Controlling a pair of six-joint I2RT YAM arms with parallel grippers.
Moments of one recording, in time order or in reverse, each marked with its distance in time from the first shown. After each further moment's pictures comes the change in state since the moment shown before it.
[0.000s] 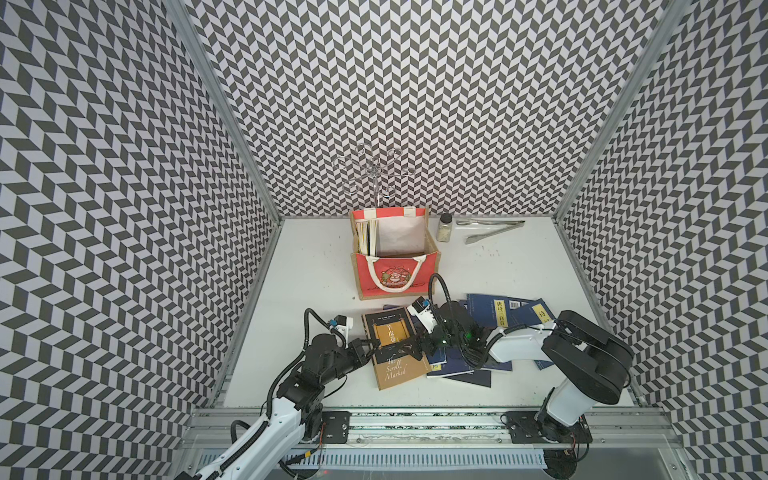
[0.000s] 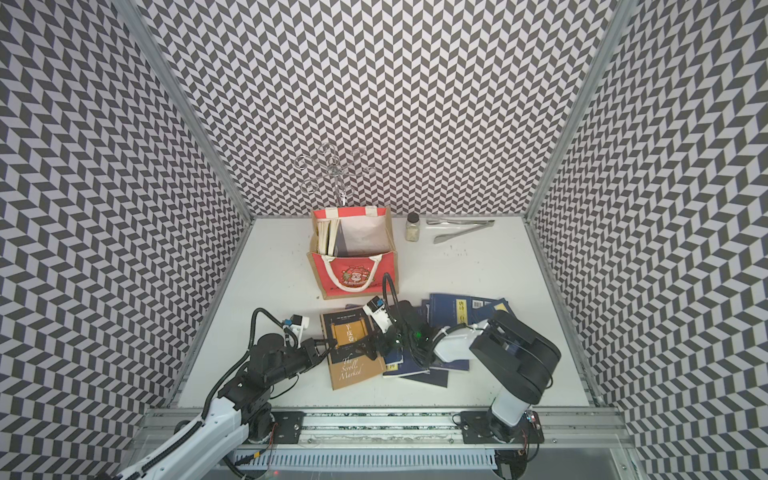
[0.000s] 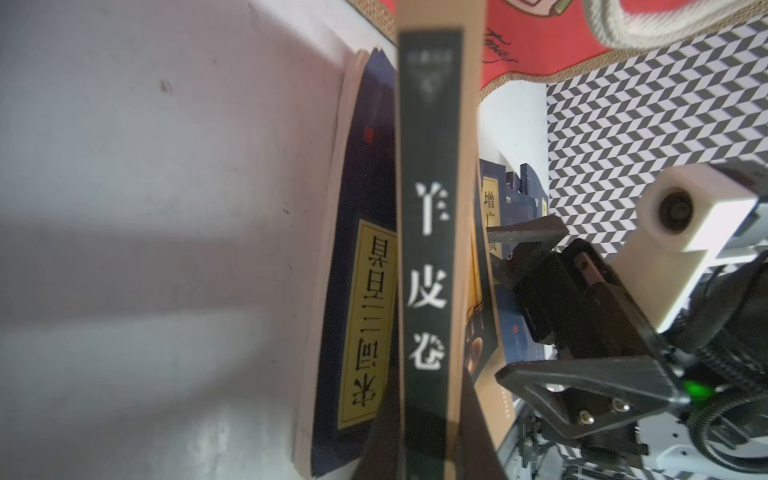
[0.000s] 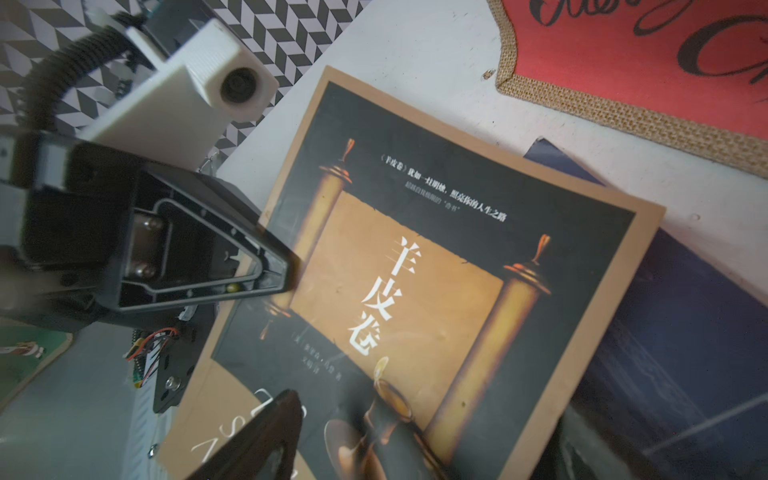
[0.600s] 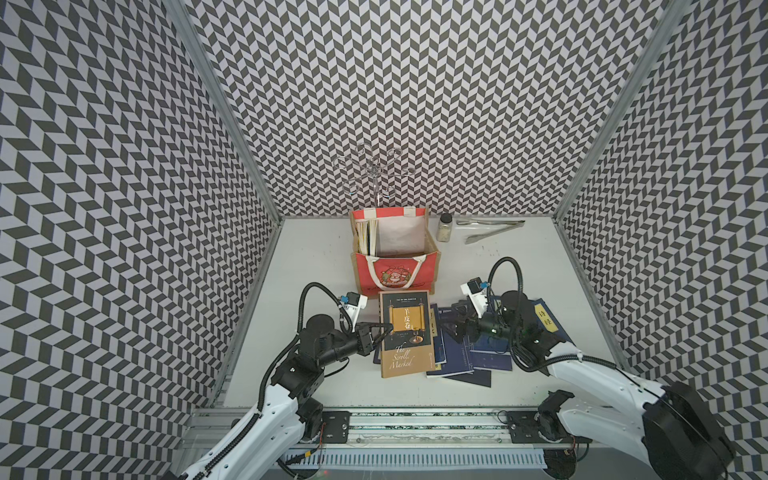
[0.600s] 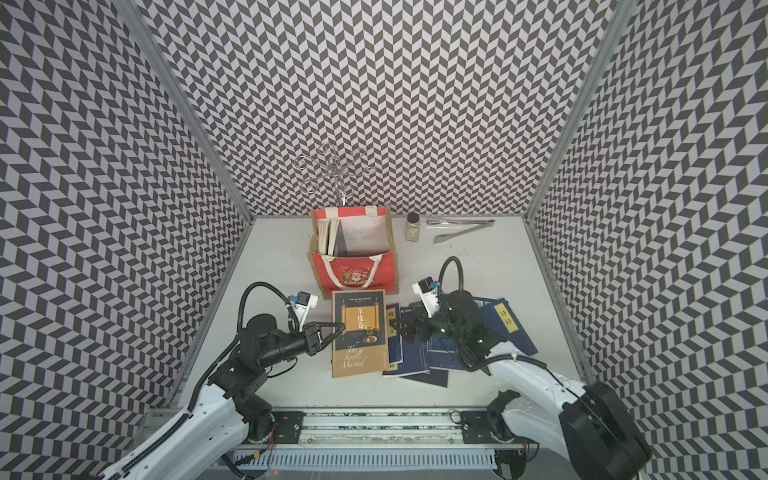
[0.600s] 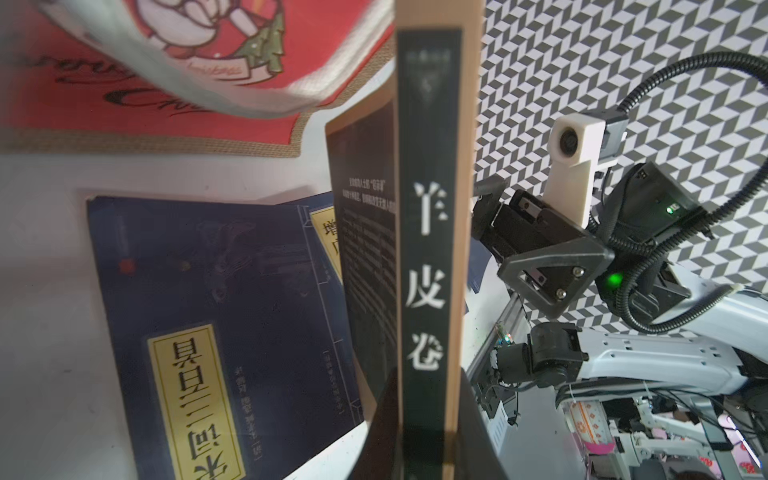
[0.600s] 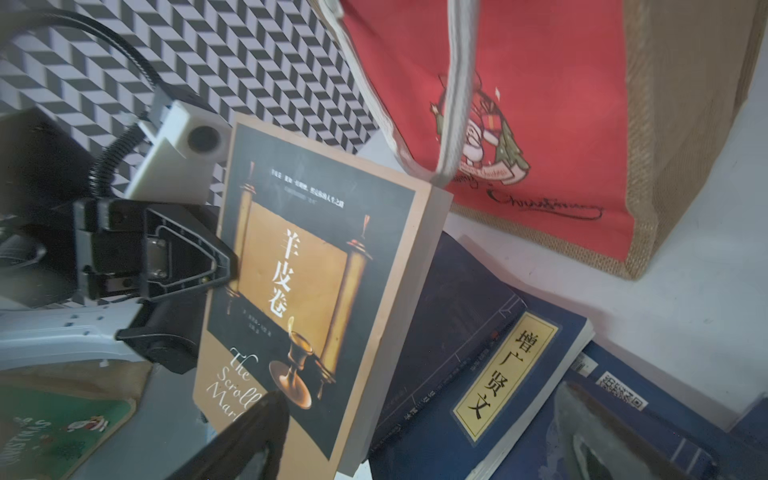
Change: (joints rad) left arm -0.036 0.032 0.293 -0.043 0.169 0.235; right arm -0.328 -0.603 -0.169 -0.224 -0.175 0.029
